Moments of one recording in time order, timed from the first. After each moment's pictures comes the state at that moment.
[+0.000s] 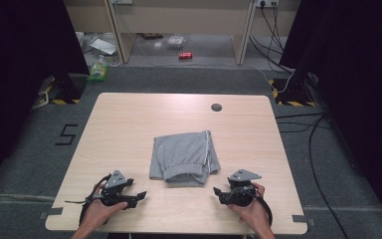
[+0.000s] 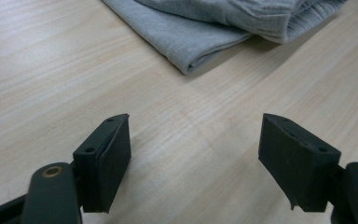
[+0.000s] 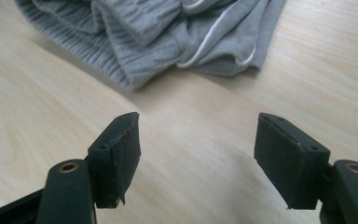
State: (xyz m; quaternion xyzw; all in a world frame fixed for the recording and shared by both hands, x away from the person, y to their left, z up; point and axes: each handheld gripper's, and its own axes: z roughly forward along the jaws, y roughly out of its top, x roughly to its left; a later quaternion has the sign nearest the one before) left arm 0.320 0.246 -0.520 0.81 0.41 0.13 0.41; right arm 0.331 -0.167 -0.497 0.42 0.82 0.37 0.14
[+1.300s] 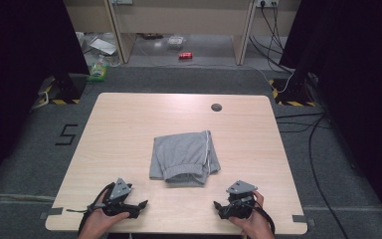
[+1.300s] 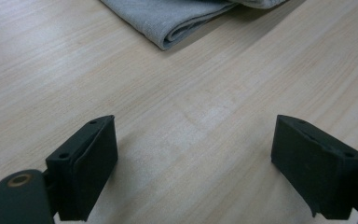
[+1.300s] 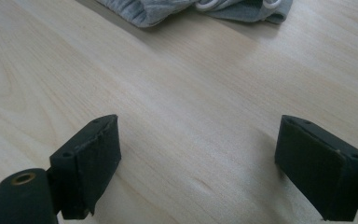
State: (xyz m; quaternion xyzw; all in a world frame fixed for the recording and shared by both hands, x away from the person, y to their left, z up) left arm 0.299 0.235 -0.523 0.82 0.39 0.16 0.38; right arm 0.306 -0.166 -0.512 0.40 0.84 0.32 0.16
